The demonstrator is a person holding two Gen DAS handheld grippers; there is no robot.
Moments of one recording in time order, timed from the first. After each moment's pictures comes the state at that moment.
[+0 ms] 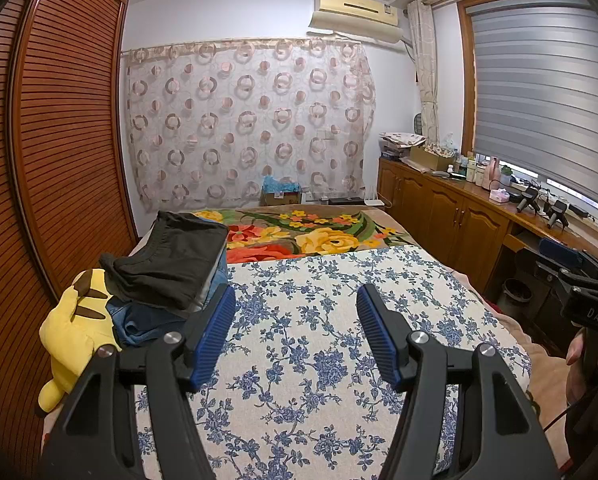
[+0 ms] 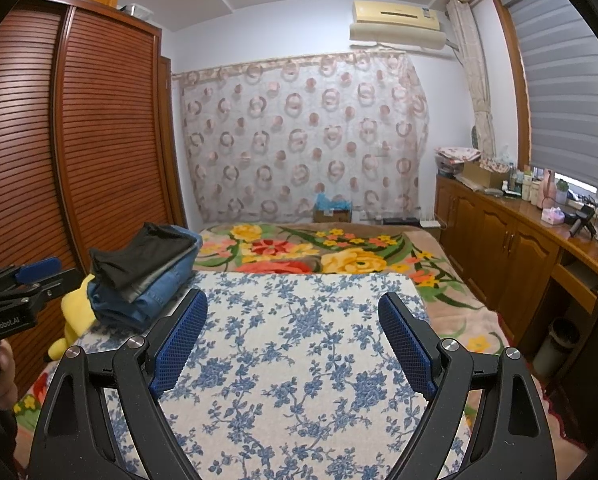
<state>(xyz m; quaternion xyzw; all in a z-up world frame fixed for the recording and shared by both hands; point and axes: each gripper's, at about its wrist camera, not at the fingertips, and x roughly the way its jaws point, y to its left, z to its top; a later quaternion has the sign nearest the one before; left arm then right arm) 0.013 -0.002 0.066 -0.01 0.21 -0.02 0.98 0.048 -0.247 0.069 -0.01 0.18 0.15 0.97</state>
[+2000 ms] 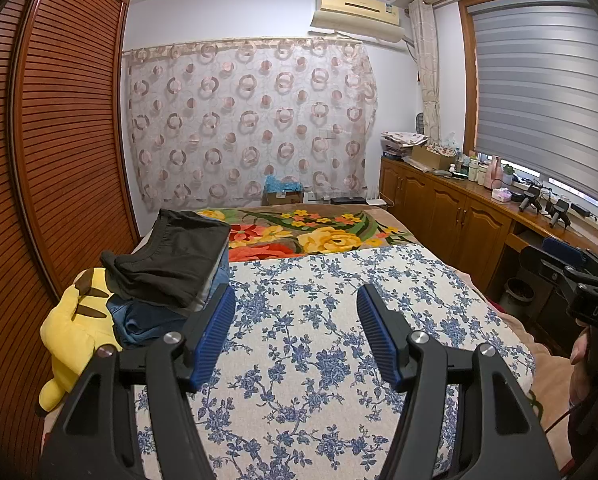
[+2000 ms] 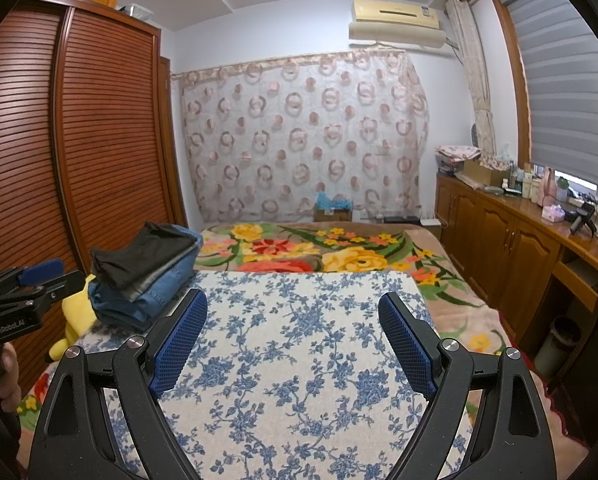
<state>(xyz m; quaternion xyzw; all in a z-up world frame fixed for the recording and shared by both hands) 0.015 -0.003 0.060 -0.01 0.21 -0.02 0.98 0.047 -0.243 0.067 0.00 0.18 0.15 0.97</state>
